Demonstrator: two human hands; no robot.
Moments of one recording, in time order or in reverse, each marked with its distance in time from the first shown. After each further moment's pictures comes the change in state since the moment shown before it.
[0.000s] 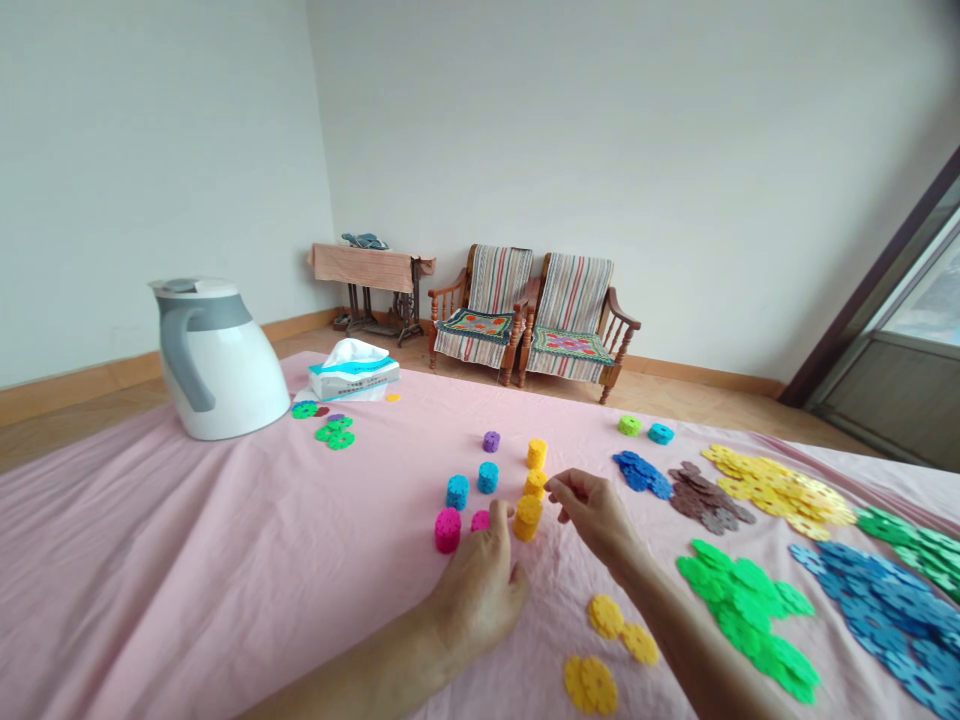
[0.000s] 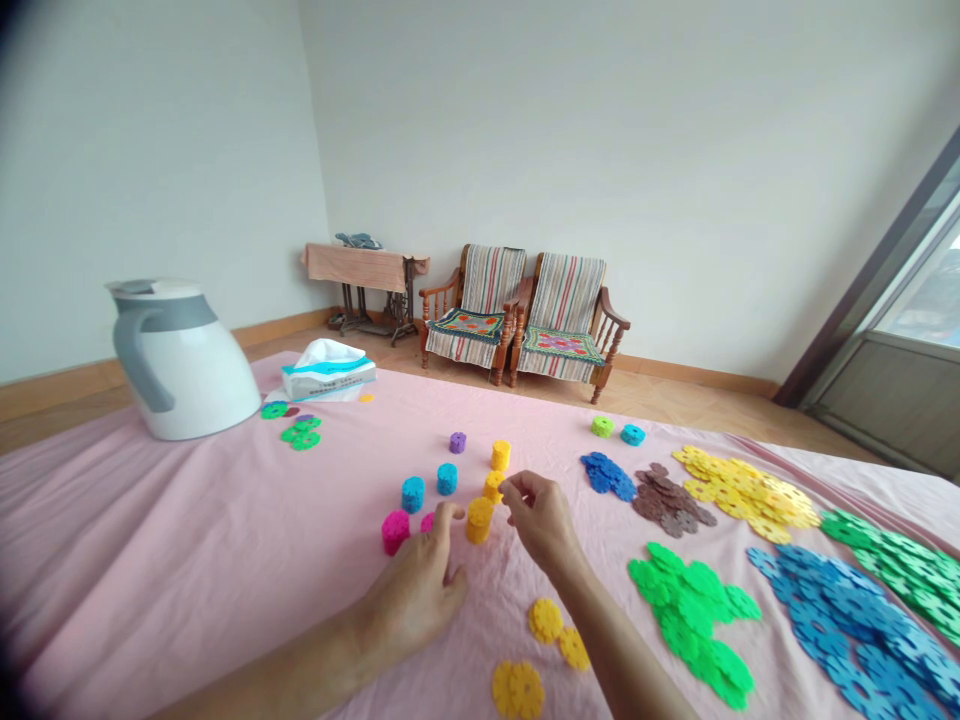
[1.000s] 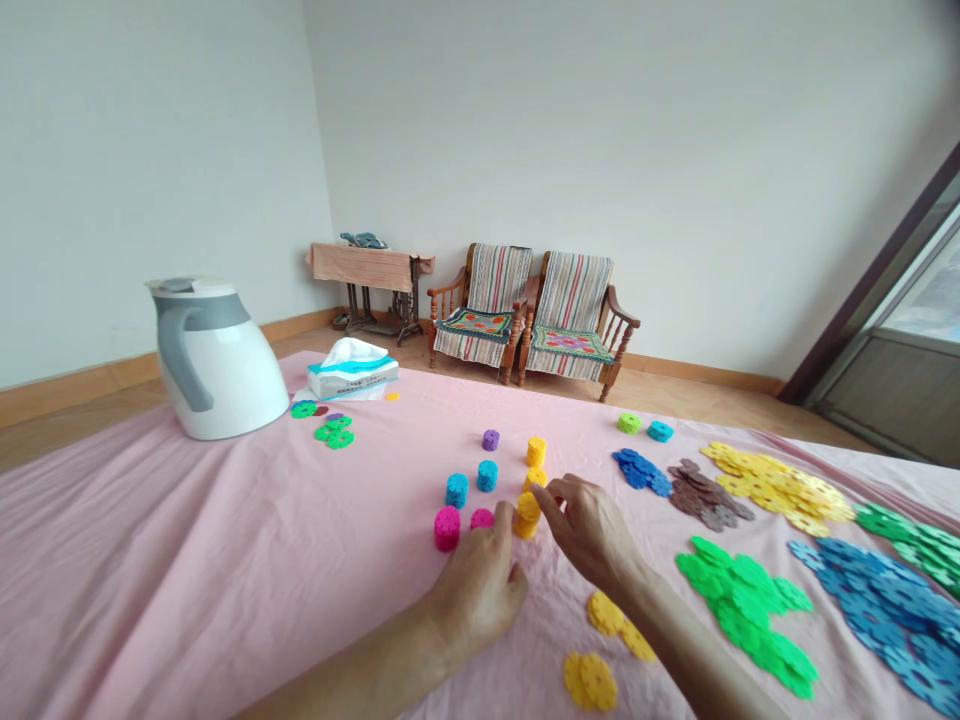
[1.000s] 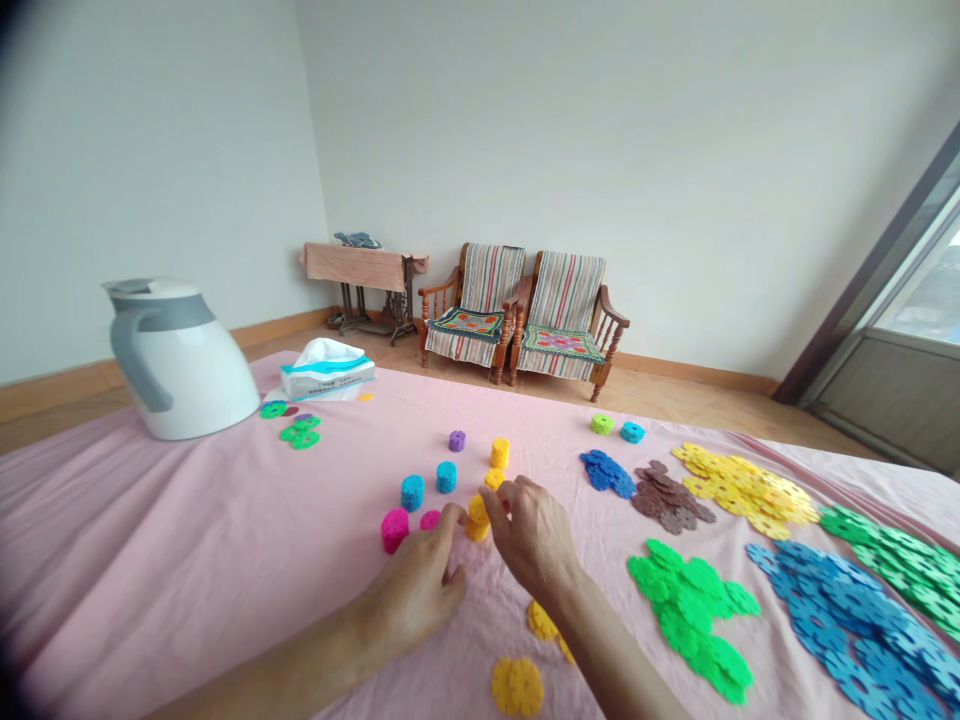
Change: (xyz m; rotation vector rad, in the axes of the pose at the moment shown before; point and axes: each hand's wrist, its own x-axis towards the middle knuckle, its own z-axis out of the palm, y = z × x) left_hand 0.000 0.004 -0.005 0.036 -0.068 -0.010; right_hand -0.018 -0.019 0.001 -0.615 0.020 -0.280
